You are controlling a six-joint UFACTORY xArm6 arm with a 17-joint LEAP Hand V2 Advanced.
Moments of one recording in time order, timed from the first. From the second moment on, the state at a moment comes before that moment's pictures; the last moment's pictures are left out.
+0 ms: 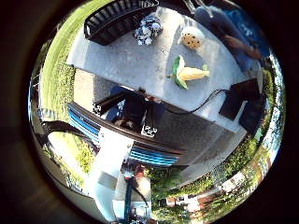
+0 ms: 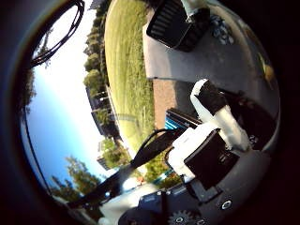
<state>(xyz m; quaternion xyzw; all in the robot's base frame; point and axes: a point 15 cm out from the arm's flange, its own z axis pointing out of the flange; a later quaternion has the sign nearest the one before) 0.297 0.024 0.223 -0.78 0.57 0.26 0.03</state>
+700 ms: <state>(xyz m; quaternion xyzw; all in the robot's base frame) 0.363 -0.116 0.206 -0.82 0.56 0.07 -0.09</state>
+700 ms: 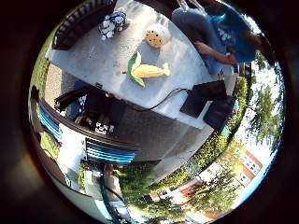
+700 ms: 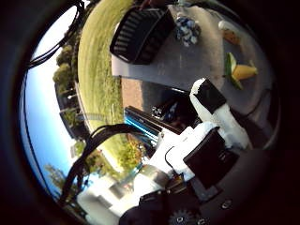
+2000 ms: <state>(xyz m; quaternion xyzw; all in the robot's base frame) 0.434 -0.264 -0.036 -0.80 0.49 0.11 -0.32</state>
